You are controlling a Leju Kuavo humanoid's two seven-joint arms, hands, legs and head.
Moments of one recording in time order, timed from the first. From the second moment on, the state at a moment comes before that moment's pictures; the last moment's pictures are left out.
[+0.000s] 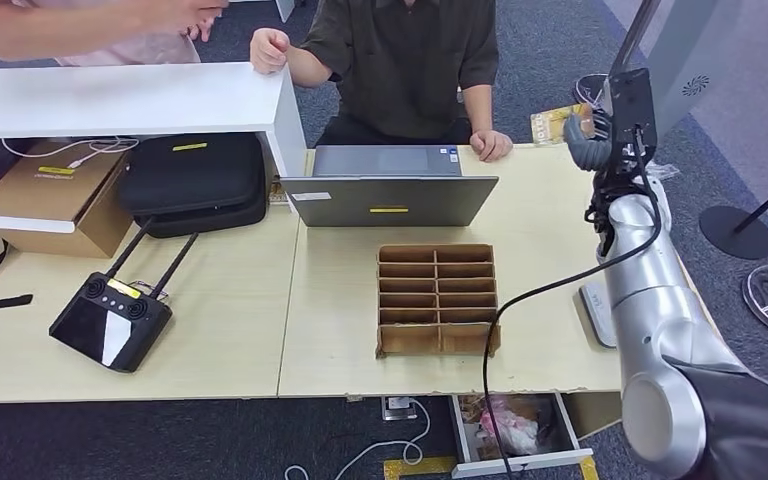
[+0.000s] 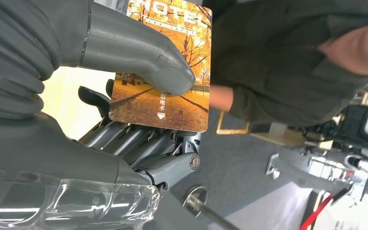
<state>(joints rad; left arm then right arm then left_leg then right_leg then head) -0.10 -0.24 1.20 -0.21 -0.80 0.22 -0.04 -0.98 -0.07 -0.03 -0.58 0.23 -0.12 -0.10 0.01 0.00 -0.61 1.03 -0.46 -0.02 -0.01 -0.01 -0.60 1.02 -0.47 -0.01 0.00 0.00</state>
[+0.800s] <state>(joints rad) -0.10 -0.24 1.22 -0.21 -0.79 0.23 -0.01 -0.78 -0.21 -0.14 -0.58 0.22 -0.12 -0.15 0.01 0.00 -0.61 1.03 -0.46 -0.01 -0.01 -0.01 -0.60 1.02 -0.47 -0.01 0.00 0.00</state>
